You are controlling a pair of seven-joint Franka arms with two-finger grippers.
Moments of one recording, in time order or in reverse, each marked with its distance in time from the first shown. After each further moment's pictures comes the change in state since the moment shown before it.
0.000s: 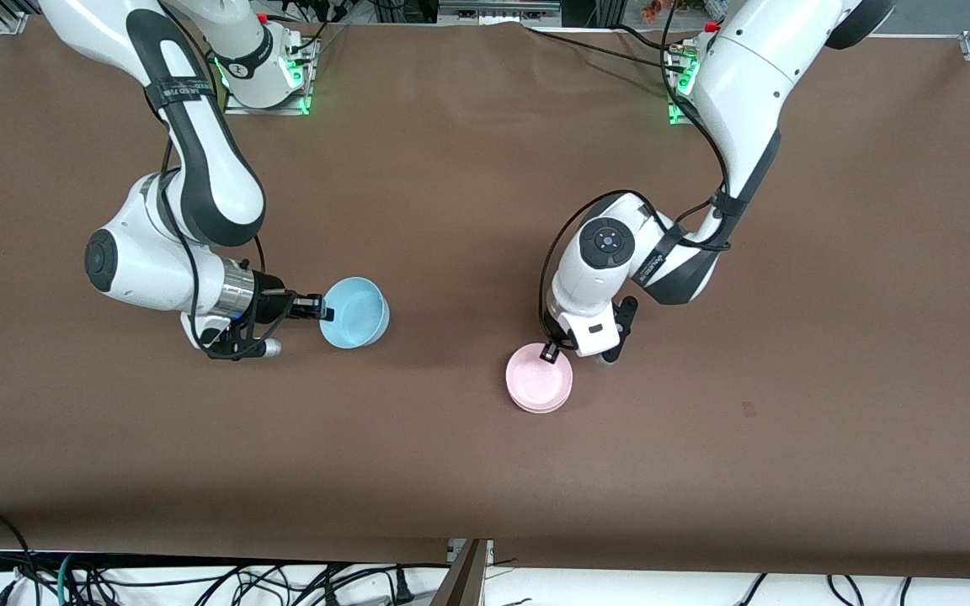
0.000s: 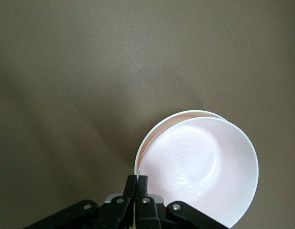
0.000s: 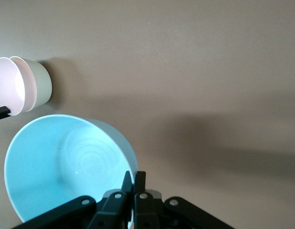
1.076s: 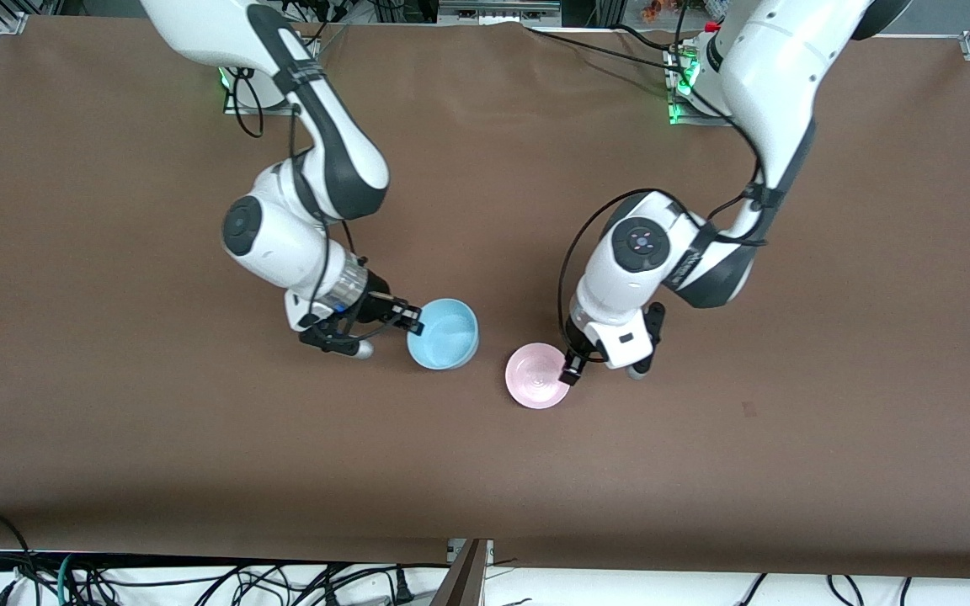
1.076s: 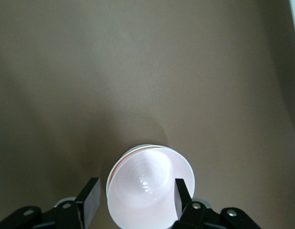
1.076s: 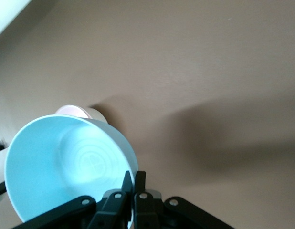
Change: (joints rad) left arm 0.113 -0.081 -0.054 0.084 -0.027 -0.147 0.069; right arm 0.271 0.135 0.003 0.133 0.004 0.356 0.518
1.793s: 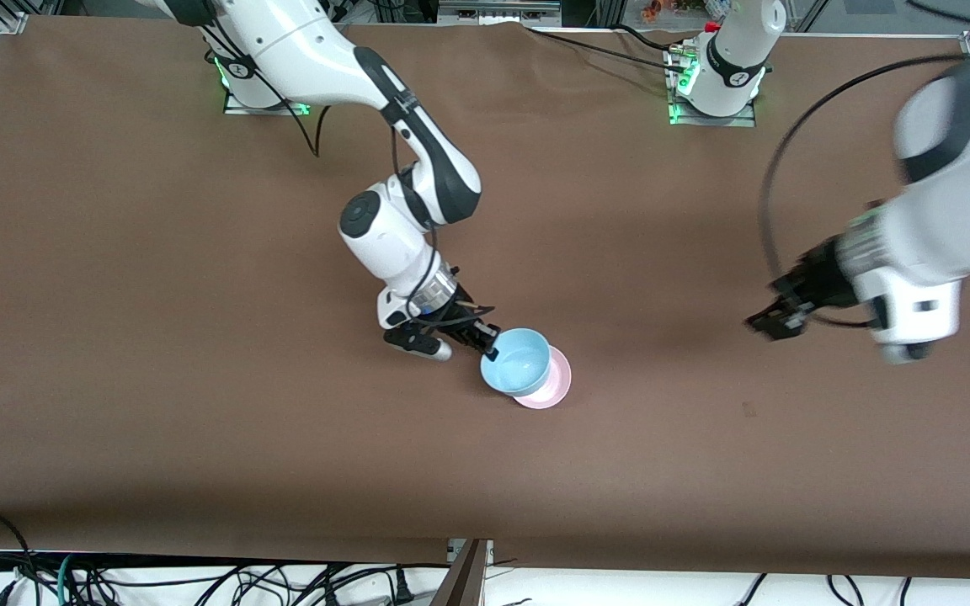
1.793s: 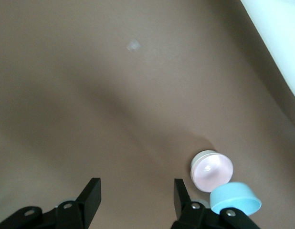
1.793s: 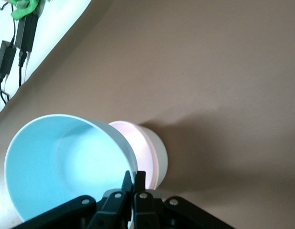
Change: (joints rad) left arm 0.409 -0.308 -0.043 0.167 -0.287 -0.683 0.762; right arm 0.163 0.259 0.000 0.211 0.000 0.332 0.148
